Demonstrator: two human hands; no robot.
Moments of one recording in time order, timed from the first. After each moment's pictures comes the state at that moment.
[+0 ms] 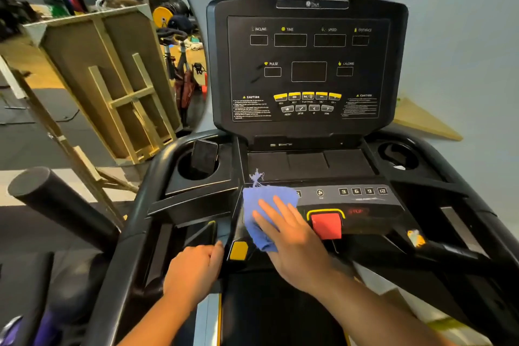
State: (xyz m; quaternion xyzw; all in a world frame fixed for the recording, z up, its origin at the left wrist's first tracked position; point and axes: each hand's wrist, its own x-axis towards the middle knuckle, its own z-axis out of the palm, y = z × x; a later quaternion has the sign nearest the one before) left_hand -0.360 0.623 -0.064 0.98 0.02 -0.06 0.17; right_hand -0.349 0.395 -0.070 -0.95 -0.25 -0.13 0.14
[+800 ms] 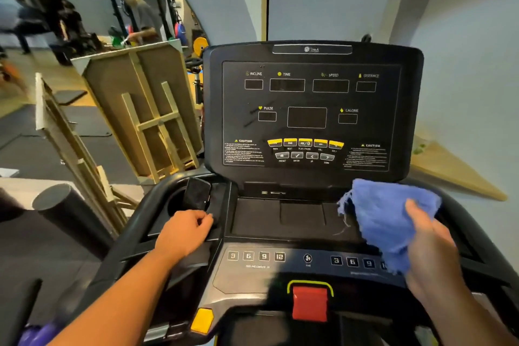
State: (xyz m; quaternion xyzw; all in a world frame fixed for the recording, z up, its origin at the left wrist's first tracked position) left_hand -0.212 0.602 -0.018 0.97 0.06 -0.01 0.24; right_hand -0.280 0.228 0.075 -0.63 0.30 -0.14 0.70
